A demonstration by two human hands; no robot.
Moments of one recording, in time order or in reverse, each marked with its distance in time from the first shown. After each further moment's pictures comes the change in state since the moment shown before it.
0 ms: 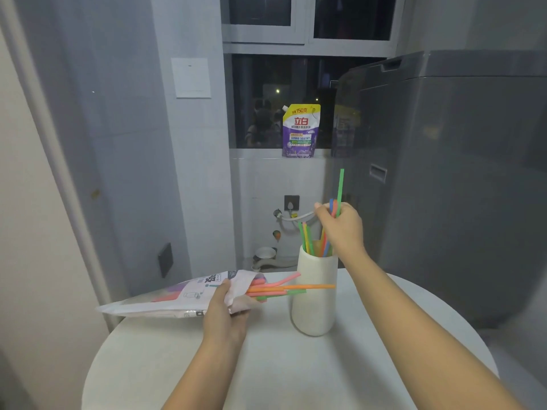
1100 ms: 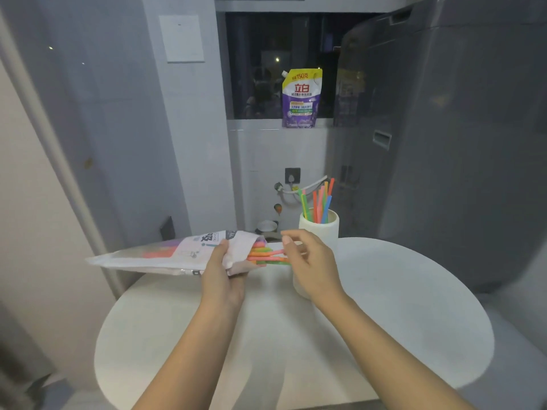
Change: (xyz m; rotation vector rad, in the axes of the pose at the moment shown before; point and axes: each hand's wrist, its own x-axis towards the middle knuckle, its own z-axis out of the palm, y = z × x) left_hand 0.000 0.004 0.002 0.097 0.041 0.094; right_hand -0.111 0.041 0.026 0.056 -0.266 -0.125
